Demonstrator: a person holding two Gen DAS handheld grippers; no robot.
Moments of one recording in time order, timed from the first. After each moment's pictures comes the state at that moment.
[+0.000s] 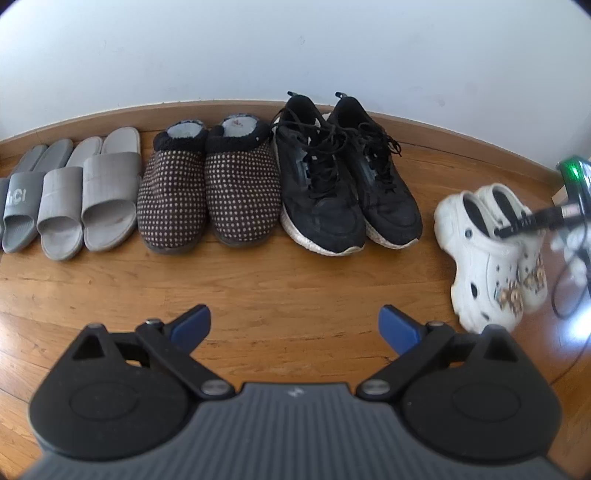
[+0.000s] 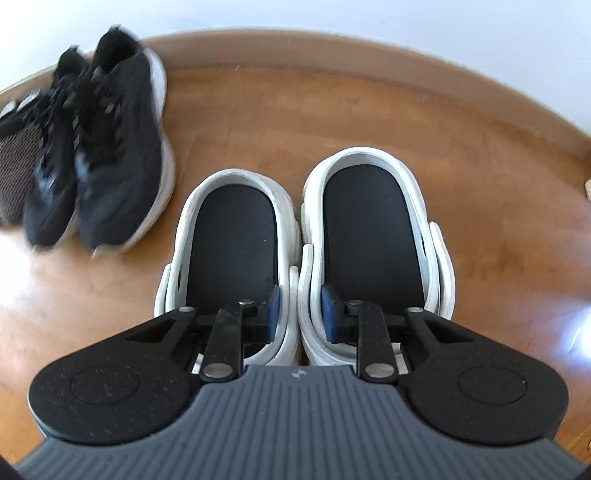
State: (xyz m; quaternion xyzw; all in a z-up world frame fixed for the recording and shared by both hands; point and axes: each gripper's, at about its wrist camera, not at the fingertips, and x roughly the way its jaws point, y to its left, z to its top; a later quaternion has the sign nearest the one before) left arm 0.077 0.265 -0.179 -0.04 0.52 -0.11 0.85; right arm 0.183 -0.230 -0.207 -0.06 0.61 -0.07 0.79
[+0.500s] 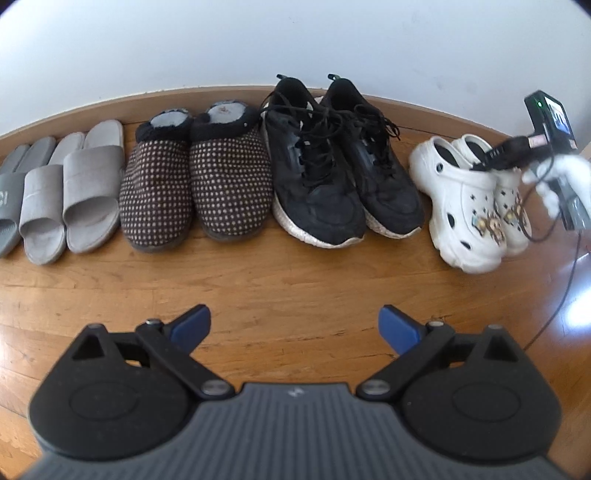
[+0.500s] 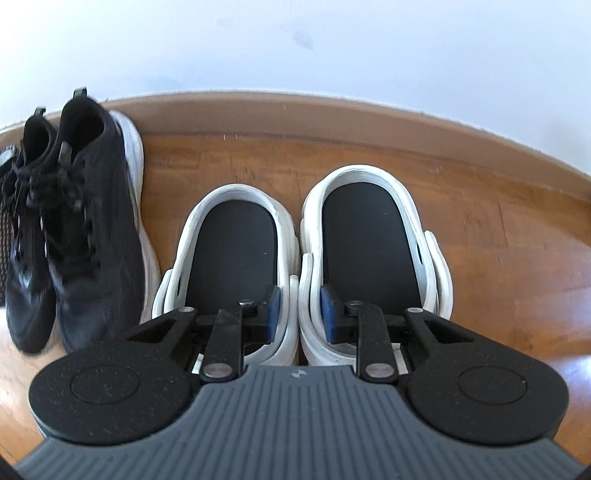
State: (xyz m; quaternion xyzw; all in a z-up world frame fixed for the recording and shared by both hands) left arm 0.092 0.261 -0.200 -0.04 0.53 -0.13 0.83; right arm 0.261 -0.221 -0.216 -0.07 0.57 -0.07 0.81
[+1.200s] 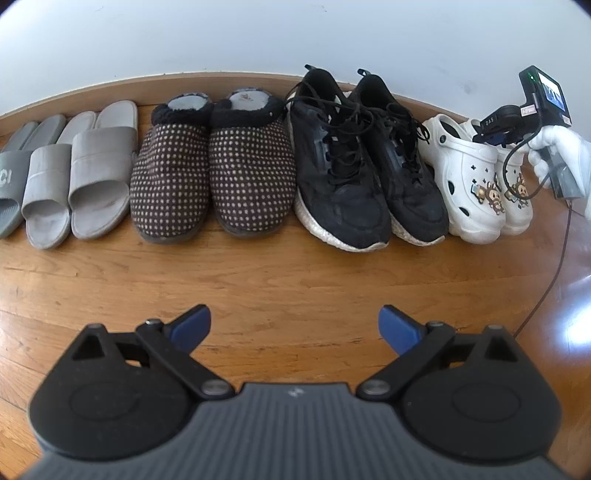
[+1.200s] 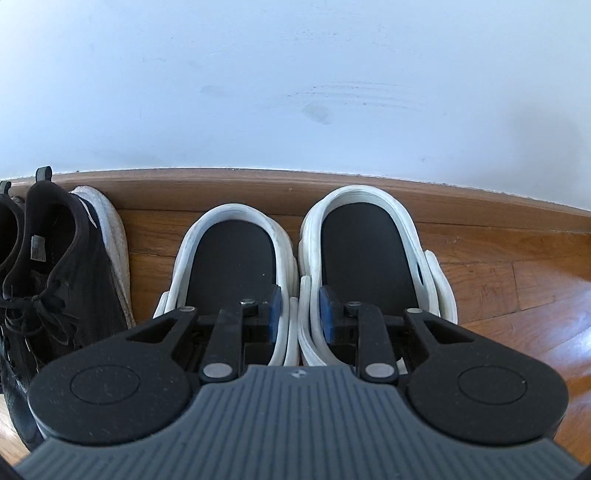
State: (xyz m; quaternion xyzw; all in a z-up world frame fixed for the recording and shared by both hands) left arm 0.106 0.273 -0.214 -0.05 0.54 -0.11 0.83; right arm 0.331 -0.211 -0.226 -0.06 0.55 -0.10 0.83
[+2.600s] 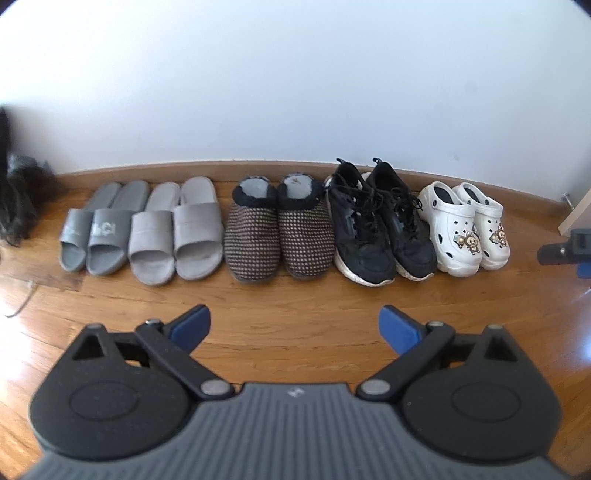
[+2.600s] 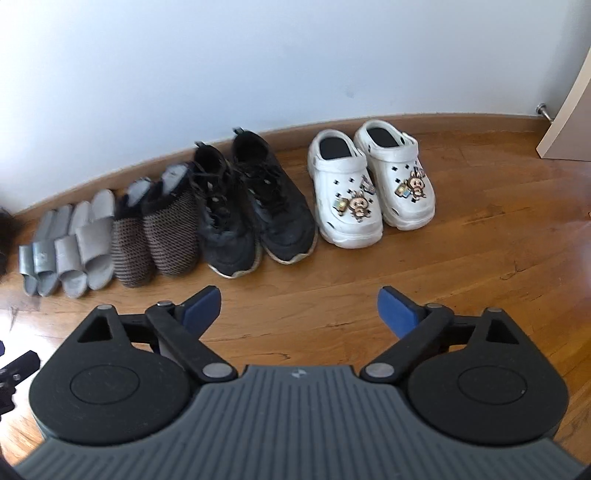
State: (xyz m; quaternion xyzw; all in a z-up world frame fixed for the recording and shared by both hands) left arm 0.026 0.338 -0.069 -0.02 0.47 -0.06 0.88; right arm 0.043 0.009 -0.005 0.04 0.51 -0.13 0.85
